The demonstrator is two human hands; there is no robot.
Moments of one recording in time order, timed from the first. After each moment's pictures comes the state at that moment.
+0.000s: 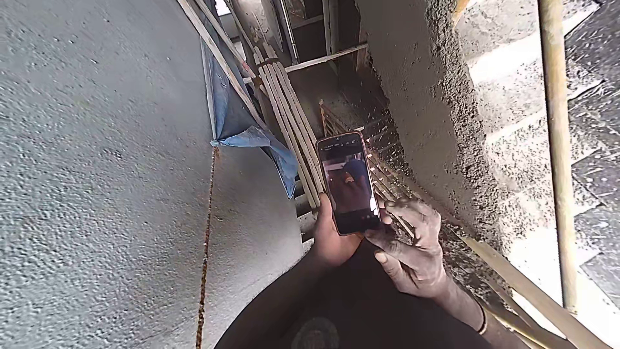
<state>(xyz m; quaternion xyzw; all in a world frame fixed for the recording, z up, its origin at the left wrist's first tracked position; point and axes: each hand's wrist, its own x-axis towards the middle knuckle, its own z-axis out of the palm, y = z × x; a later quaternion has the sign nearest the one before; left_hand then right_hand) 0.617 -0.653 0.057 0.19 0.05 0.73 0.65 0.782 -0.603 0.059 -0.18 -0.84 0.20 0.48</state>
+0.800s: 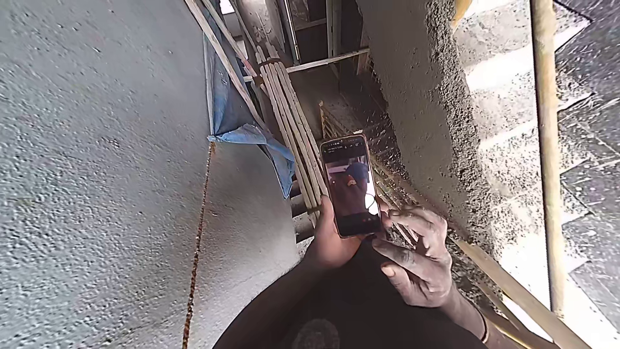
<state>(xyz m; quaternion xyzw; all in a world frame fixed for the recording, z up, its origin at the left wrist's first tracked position) 0.629 -0.658 0.048 0.22 0.05 0.72 0.66 0.802 -0.608 0.066 -0.15 -0.84 0.21 0.48</state>
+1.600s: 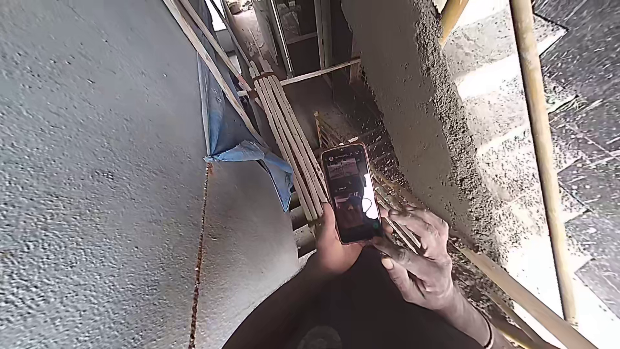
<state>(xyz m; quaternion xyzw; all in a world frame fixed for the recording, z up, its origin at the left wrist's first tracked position) 0.606 -0.635 0.046 0.22 0.04 0.71 0.67 0.778 -0.589 0.068 -0.19 -0.84 0.16 0.48</state>
